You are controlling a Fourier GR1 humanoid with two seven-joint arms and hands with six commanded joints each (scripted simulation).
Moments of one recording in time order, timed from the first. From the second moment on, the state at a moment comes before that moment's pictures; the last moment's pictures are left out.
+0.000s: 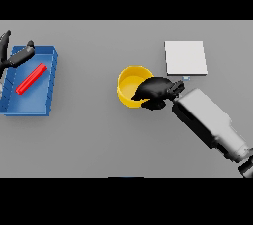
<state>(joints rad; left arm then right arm) -0.60 0.87 -0.56 -1.19 0.21 0.24 0.51 -0.69 -0.34 0.66 -1.13 0.77 0.56 -0.18</state>
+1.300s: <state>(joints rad) -0.57 0.90 -0.57 -1.25 0.19 0.26 0.53 -0.83 -0.55 0.51 -1.26 0.68 0.59 -0.04</state>
